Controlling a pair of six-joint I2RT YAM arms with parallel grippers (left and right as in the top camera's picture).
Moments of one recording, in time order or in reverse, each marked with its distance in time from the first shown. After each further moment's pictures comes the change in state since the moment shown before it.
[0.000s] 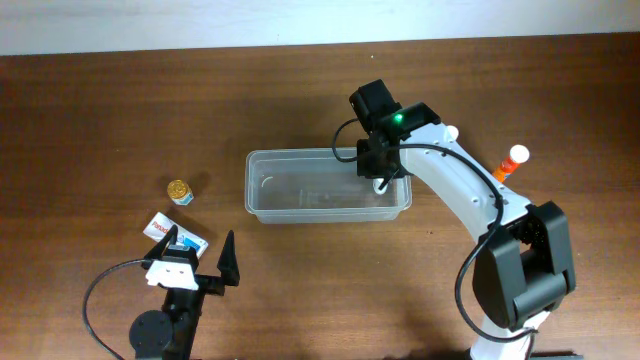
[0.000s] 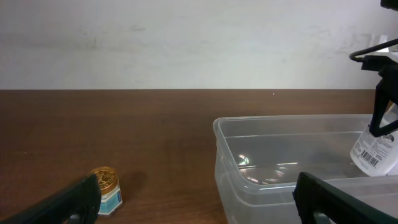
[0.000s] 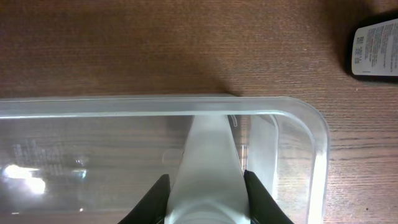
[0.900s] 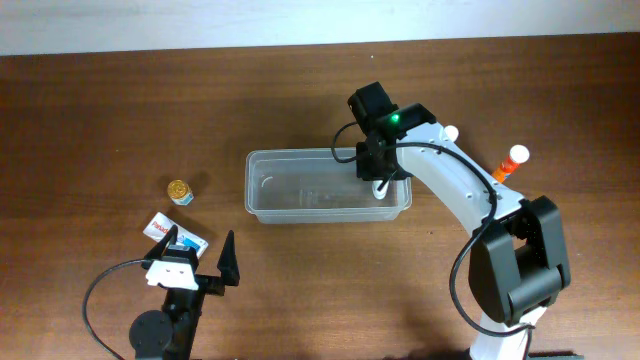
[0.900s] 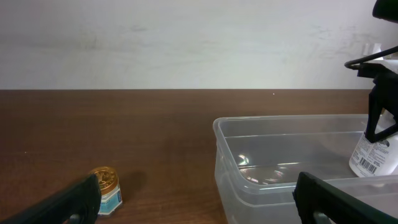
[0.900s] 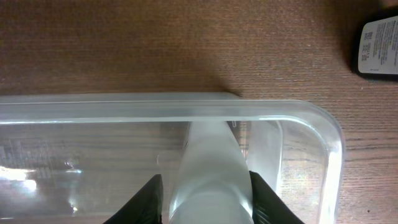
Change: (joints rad) left arm 0.000 0.000 0.000 0.000 0.000 0.000; right arm 0.000 0.025 0.000 -0.002 0.004 0.000
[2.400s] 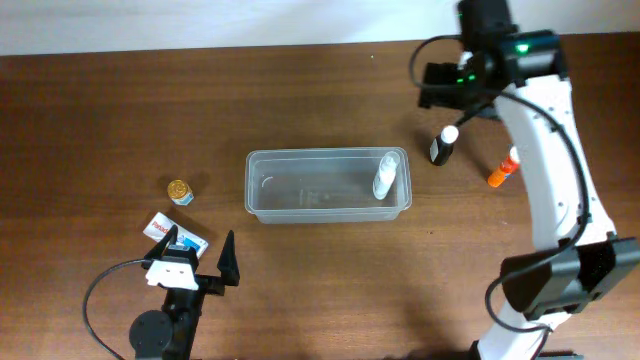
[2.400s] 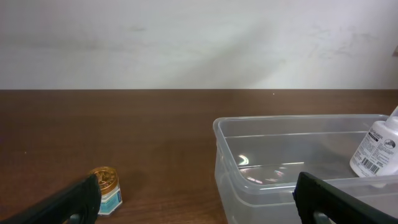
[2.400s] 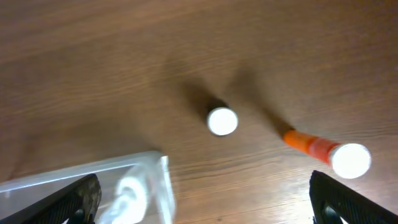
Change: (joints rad) left arm 0.000 0.000 0.000 0.000 0.000 0.000; right arm -0.310 -0.036 0.537 -0.367 -0.019 -0.117
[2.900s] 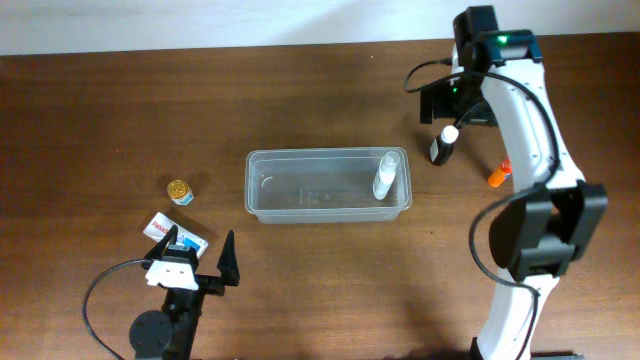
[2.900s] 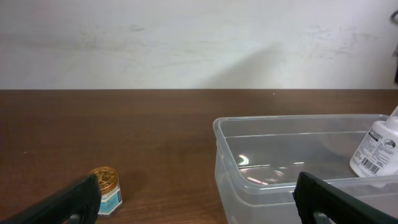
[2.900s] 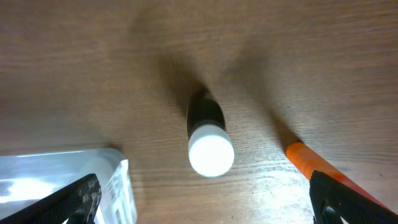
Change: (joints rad) left arm 0.000 0.000 0.000 0.000 0.000 0.000; right arm -0.055 0.231 0.000 0.010 -0.051 -0.187
